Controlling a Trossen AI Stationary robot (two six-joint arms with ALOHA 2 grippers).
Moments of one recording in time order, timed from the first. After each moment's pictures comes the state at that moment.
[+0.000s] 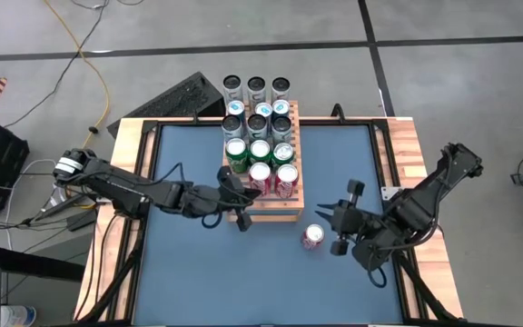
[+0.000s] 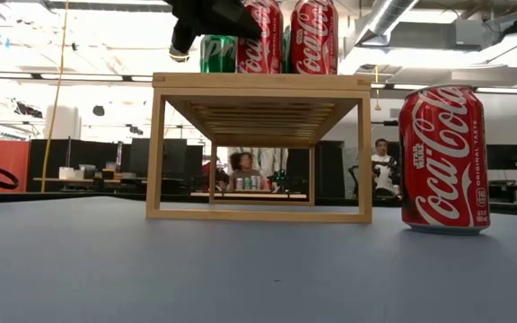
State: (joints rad) left arm -0.22 1.41 0.97 0.15 -0.59 -0.27; right arm 0.69 1.38 1.43 -1.07 0.97 0.49
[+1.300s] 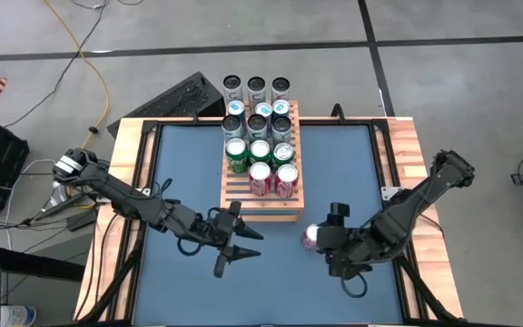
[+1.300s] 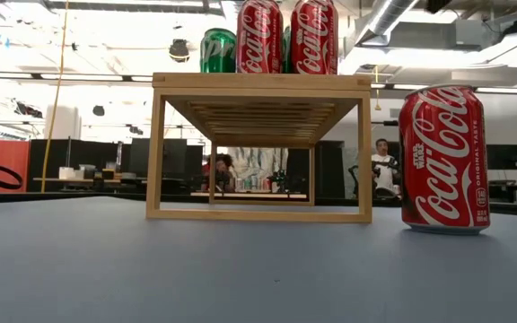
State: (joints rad) left arm -0.44 1.41 0.97 0.45 -0.24 -0.29; right arm 0.66 1.50 1.43 -1.13 0.49 0.60
